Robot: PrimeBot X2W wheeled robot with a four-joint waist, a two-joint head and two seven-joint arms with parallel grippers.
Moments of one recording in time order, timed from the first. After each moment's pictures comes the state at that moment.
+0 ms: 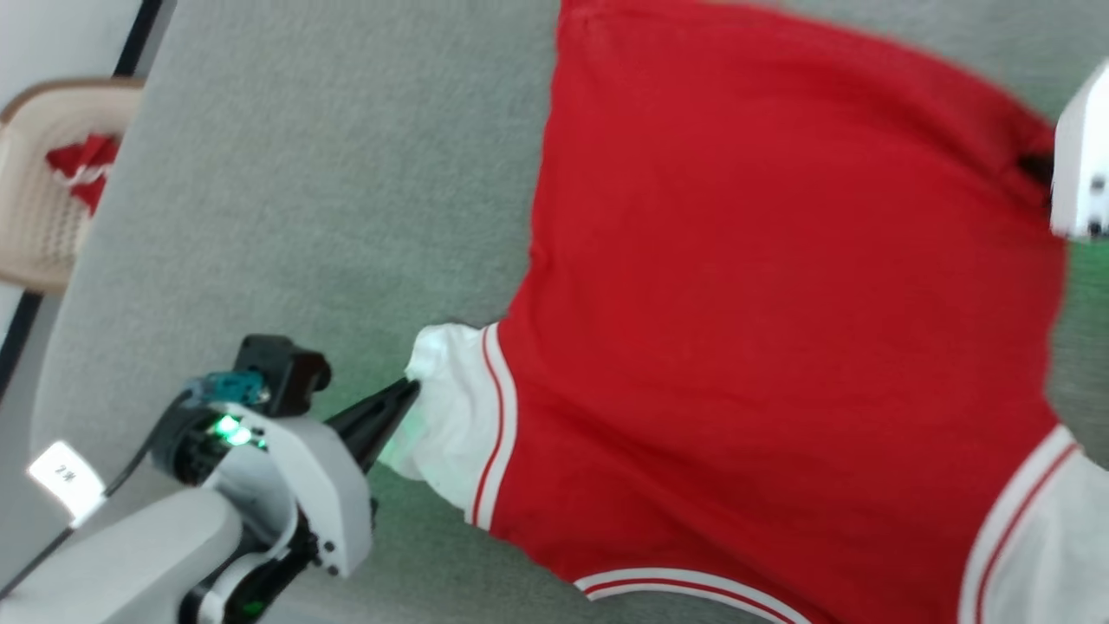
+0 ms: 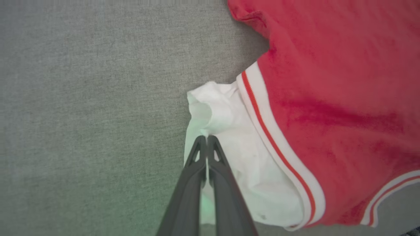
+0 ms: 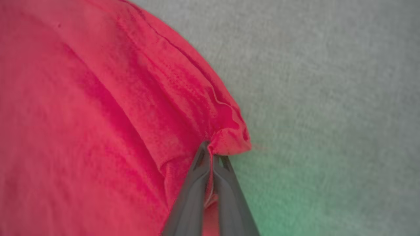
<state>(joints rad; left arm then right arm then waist) -0.71 0.86 -1.11 -0.01 -1.15 0.18 -0.01 -1.07 -0.45 0.27 0.70 0.53 0.13 0.90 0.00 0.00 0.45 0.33</state>
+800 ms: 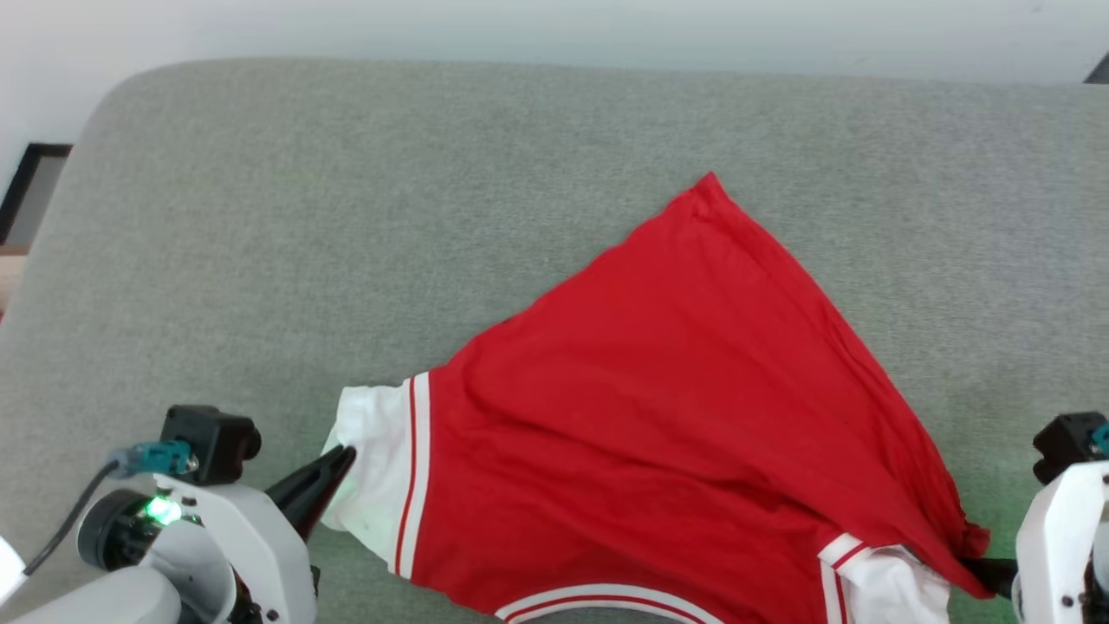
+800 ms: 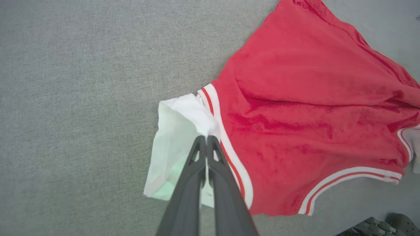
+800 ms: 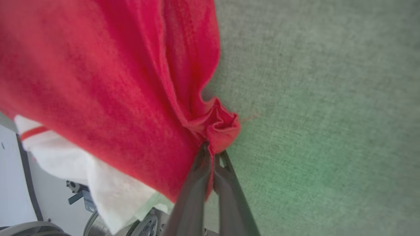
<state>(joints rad) -0.56 1.04 -1.08 -0.17 -1.25 0.29 -0.04 -0.11 -0.46 0.02 -0.03 0.73 0.13 1.15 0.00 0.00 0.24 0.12</state>
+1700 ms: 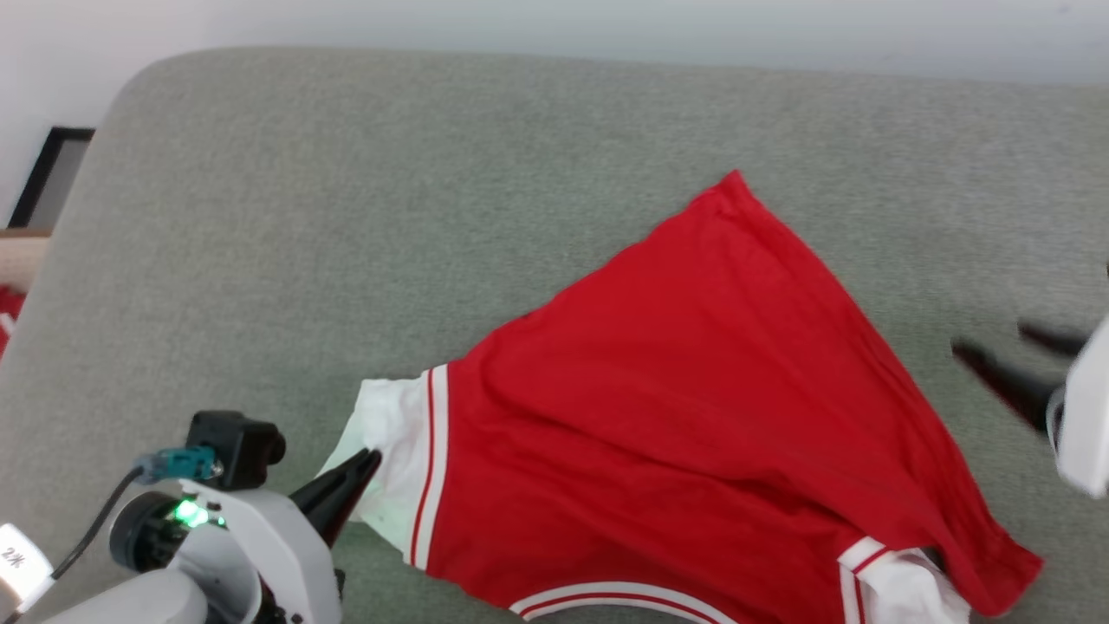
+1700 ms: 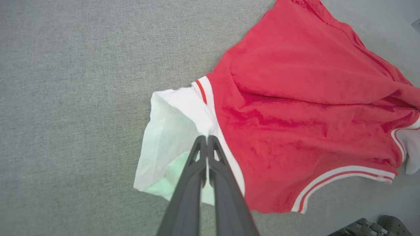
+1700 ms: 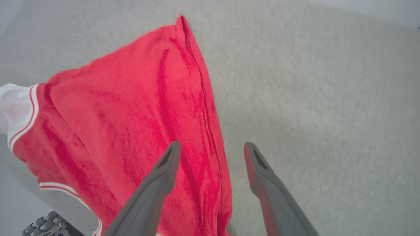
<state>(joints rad) -0.55 1.00 -1.09 -0.17 -1.25 0.29 -0.06 -0.30 -0.40 -0.08 -0.29 0.62 0.13 1.16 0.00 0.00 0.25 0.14</state>
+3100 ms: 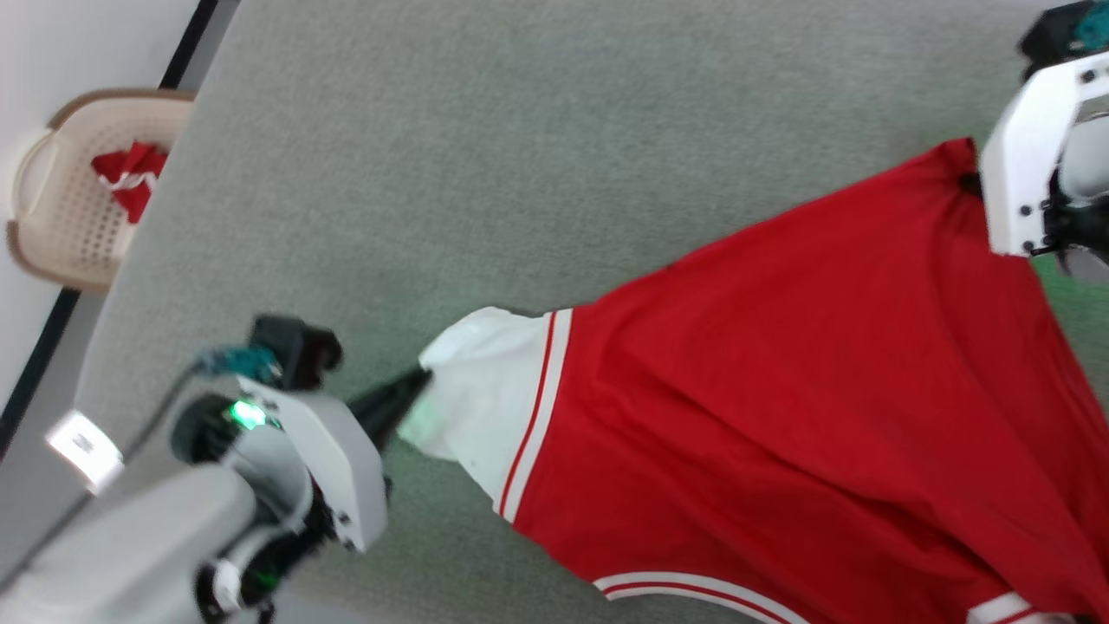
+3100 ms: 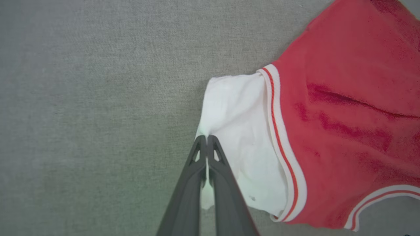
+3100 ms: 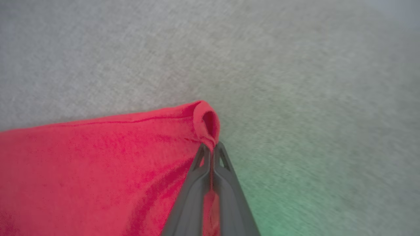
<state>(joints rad) -0.73 0.83 -1.09 0.03 -1.22 0.16 0.02 -1.14 -0.47 0.63 0.84 0.73 0.13 0.73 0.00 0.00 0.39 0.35</state>
